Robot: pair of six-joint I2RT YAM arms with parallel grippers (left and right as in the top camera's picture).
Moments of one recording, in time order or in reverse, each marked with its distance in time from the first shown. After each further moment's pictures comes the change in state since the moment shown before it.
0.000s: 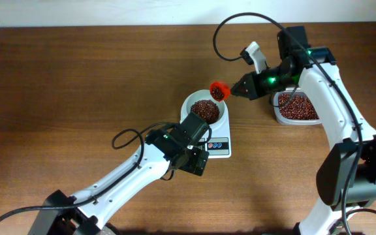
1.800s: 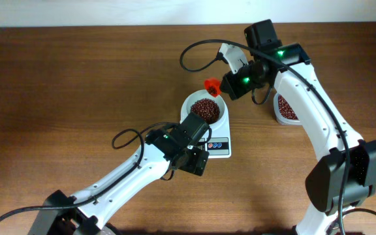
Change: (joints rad) left arm 0.000 0.000 0.000 0.000 0.000 0.000; right arm 0.179 0.000 0.095 0.014 0.344 0.024
